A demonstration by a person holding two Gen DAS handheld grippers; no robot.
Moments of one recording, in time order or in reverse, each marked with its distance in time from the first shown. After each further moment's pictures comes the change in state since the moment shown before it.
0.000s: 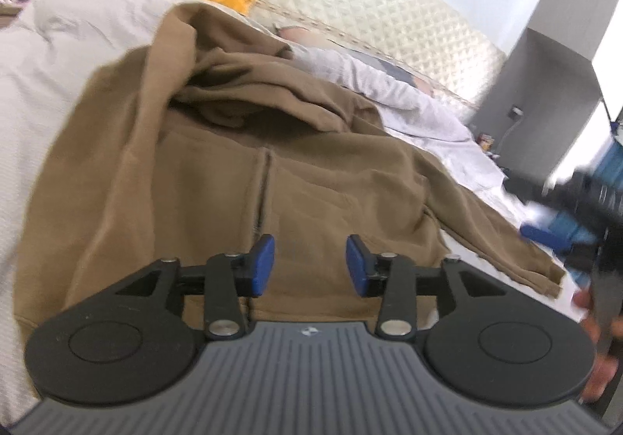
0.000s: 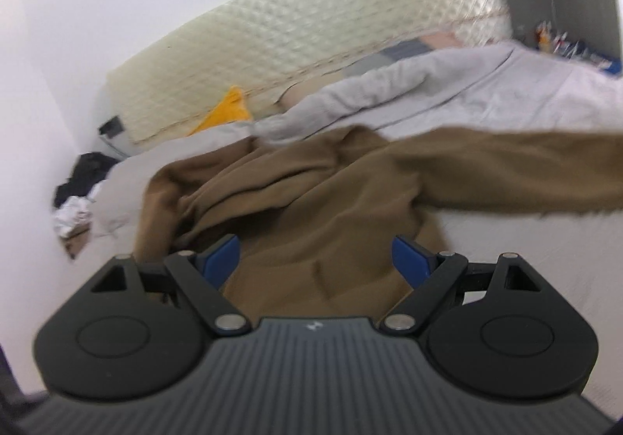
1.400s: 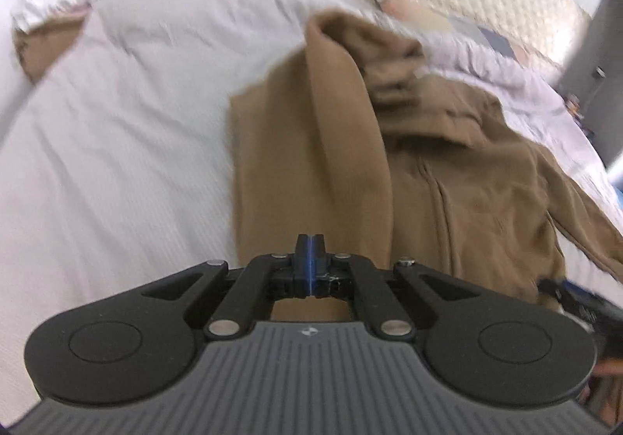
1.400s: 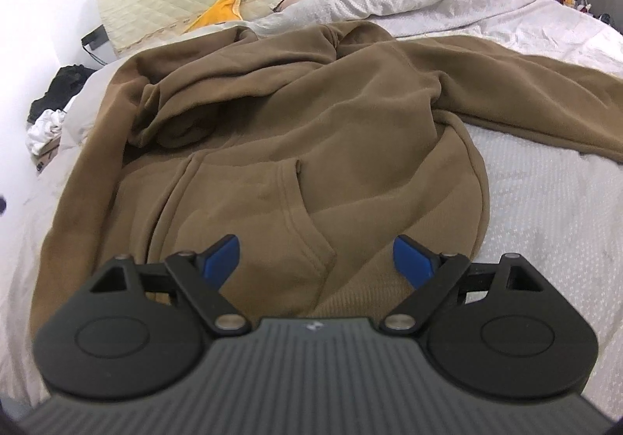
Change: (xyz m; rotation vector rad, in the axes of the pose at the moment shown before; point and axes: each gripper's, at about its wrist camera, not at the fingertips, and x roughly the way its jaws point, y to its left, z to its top) left arm -0.015 0.134 0.129 0.043 0.244 0.212; right arm 0.085 0.003 -0.047 -0.127 0.201 -0.081
